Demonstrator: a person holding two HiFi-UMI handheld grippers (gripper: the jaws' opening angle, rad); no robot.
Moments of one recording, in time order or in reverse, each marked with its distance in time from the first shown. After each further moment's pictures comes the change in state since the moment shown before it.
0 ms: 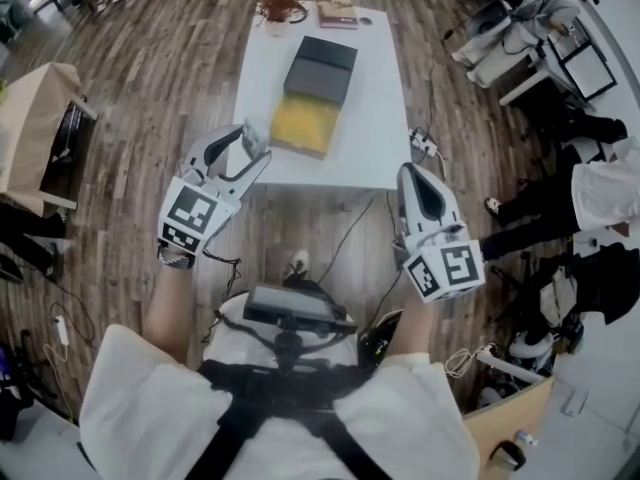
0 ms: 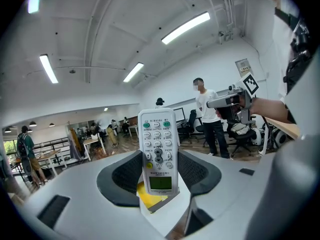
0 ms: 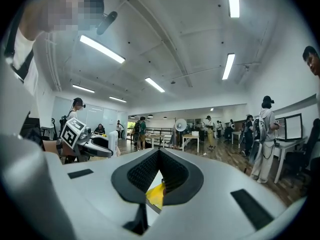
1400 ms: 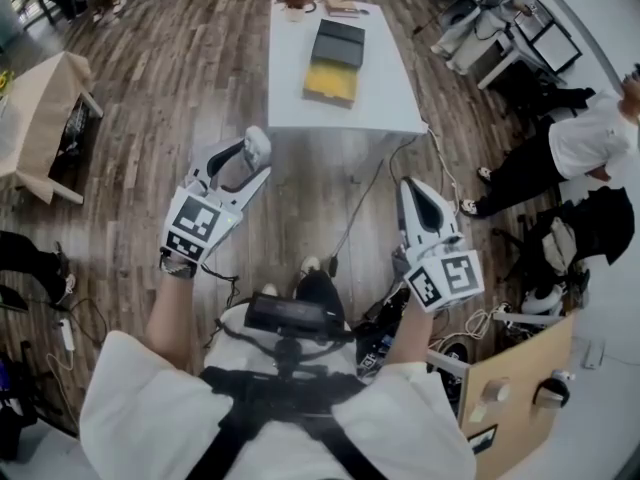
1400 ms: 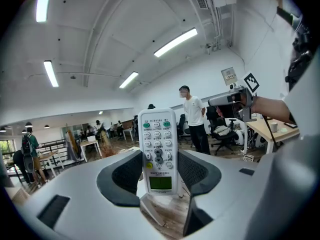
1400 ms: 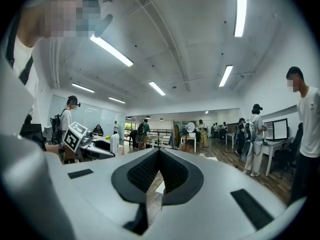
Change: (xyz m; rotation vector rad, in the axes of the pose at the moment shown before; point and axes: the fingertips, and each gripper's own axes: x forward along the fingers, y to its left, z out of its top) left arm -0.297 -0.080 -0.060 0.017 -0.046 -0.069; right arm -0.181 0.286 -0.005 -0.001 -0.019 -0.079
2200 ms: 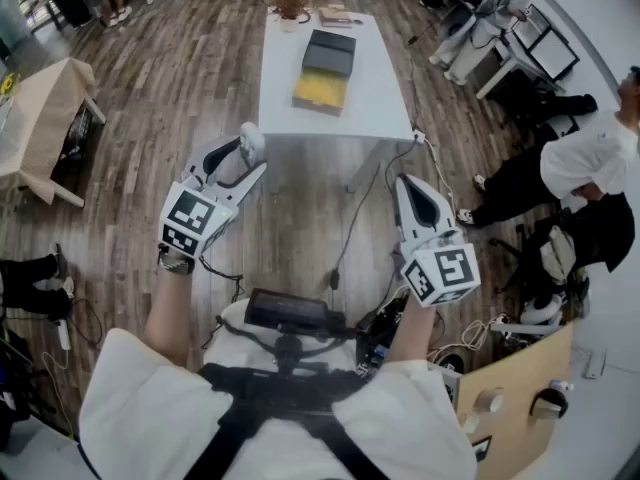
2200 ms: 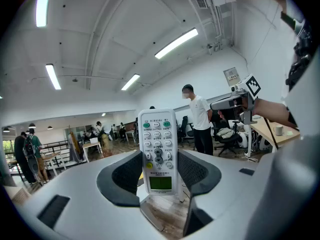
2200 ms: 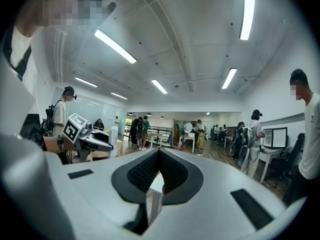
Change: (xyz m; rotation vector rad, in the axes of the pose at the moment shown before) left arm 0.018 -0.027 0.031 0.001 -0.009 0.038; right arm -0.025 -0.040 0.007 -0.078 0.030 -0.002
